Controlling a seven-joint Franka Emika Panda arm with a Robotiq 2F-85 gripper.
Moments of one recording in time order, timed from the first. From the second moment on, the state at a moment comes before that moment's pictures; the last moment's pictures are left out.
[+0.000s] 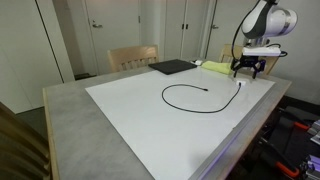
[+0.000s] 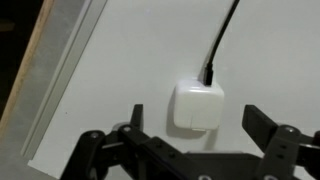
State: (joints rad) arm -0.21 0.32 -0.33 -2.46 0.05 2.78 0.38
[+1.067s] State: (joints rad) arm -0.23 0.33 -0.29 -2.48 0.17 2.81 0.28
